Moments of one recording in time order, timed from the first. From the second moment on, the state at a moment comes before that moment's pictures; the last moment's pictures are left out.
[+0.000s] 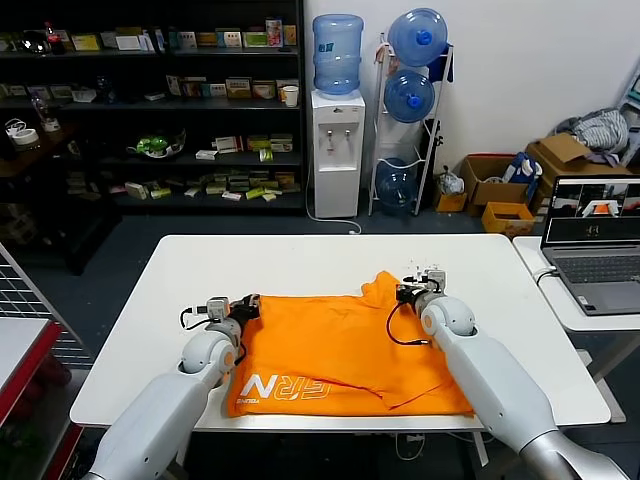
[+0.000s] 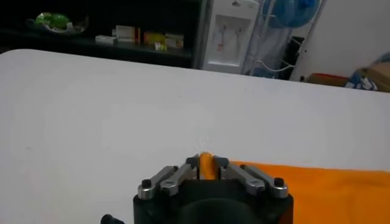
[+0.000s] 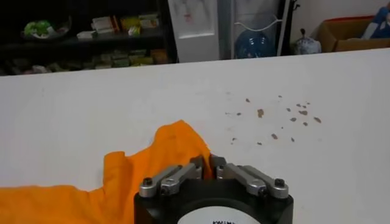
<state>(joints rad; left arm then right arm) 0.69 -1.15 0.05 -1.23 -0.82 0.30 -0.27 -0.54 1.17 -0.02 1.11 0.82 -0.51 0.20</state>
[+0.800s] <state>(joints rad) 0.79 -1.09 -0.01 -1.41 -0.82 0.28 -0.31 -0.68 1.05 0.04 1.35 0.90 -0.44 0.23</state>
